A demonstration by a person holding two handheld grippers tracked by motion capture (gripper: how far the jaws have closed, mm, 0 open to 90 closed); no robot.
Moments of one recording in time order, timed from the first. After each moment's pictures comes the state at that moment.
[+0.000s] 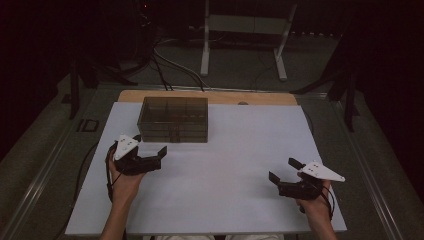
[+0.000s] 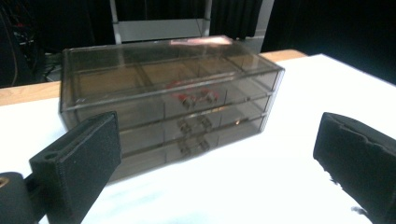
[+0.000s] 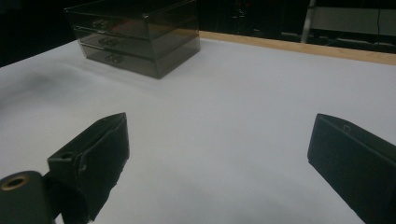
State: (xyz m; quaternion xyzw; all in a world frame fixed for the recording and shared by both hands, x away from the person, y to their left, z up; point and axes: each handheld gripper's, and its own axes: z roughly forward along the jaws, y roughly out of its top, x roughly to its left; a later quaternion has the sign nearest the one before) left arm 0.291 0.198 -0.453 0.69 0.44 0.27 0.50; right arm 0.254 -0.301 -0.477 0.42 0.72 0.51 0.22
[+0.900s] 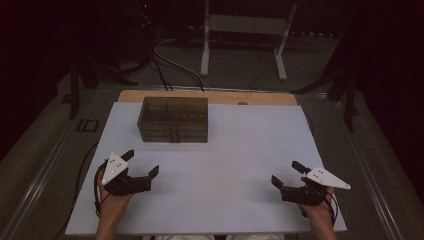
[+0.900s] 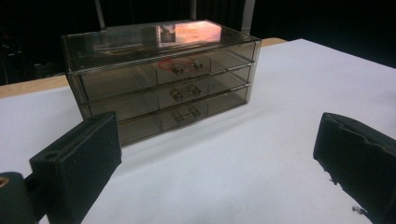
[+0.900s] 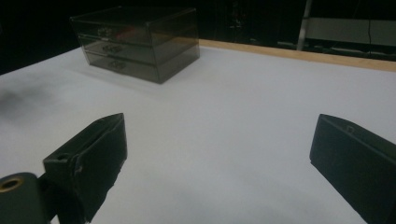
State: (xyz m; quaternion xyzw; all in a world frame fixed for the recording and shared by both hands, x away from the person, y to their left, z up) left arm 0.253 0.217 -0.469 0.70 0.41 0.27 0.51; right arm 0.239 -0.305 -0.477 0.41 0.70 0.53 0.24
